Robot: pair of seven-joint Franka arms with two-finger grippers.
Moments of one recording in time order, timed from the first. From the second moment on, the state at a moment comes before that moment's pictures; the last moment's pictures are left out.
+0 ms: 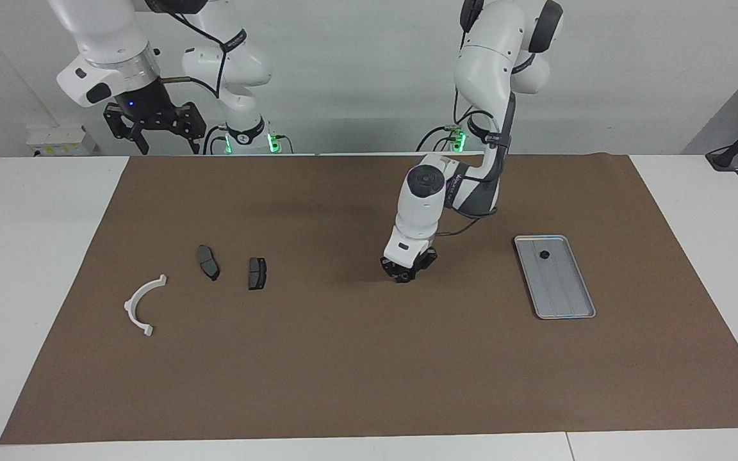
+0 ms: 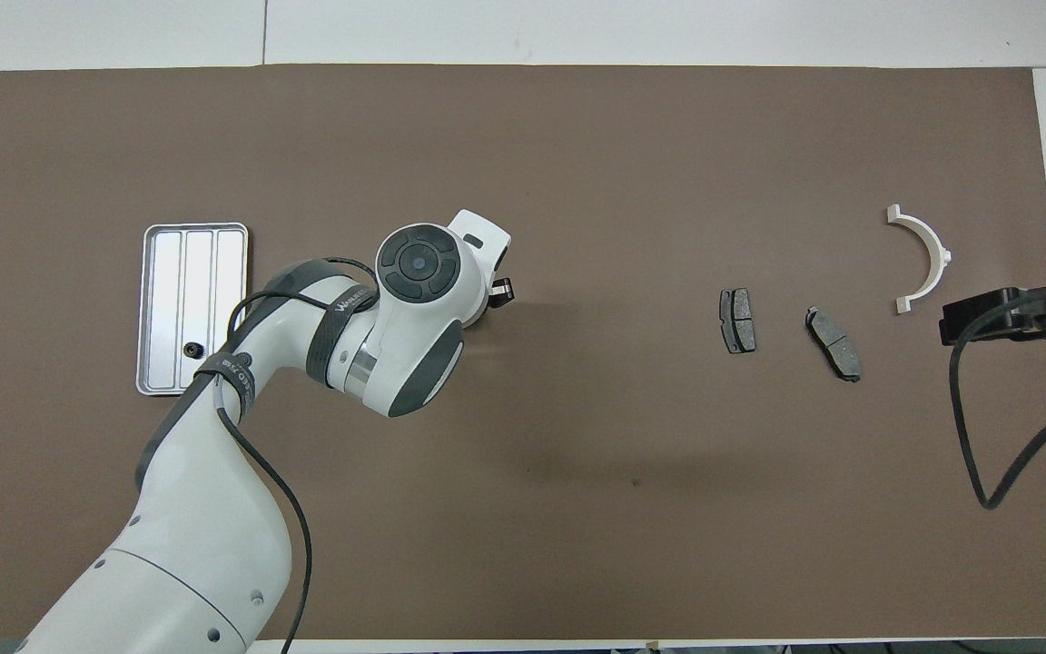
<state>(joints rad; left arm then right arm) -0.57 0.47 -0.02 -1.79 0.01 2.32 -0.77 -0.04 -0.11 0.08 -1.64 -0.02 1.47 0.03</state>
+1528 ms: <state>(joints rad) 0.01 0.23 0.01 -1.98 0.00 2.26 0.09 -0.05 -0.11 0.08 -1.64 -0.02 1.47 0.03</state>
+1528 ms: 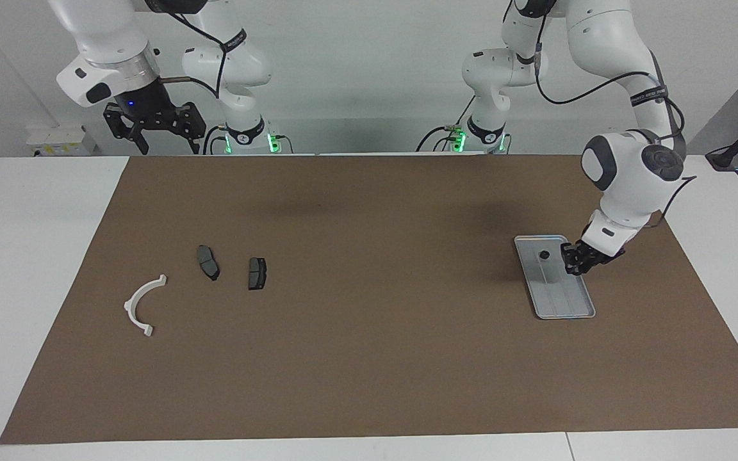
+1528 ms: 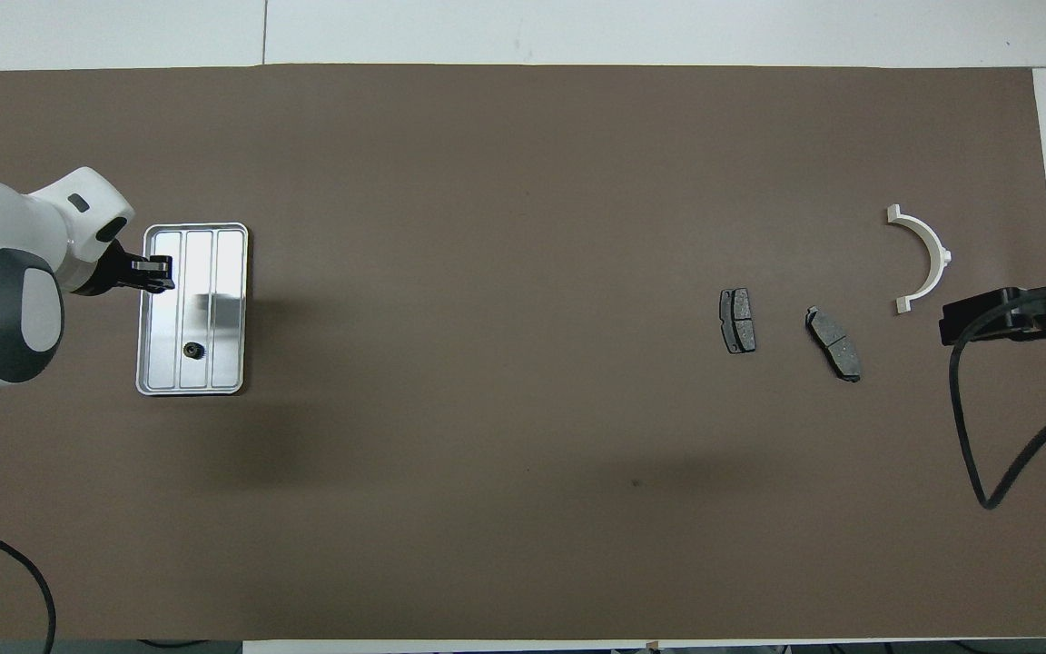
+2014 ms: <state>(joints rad) 0.01 0.24 0.01 -2.03 0.00 2.35 0.08 -0.05 -0.11 0.08 -1.64 -0.02 1.47 0.03</state>
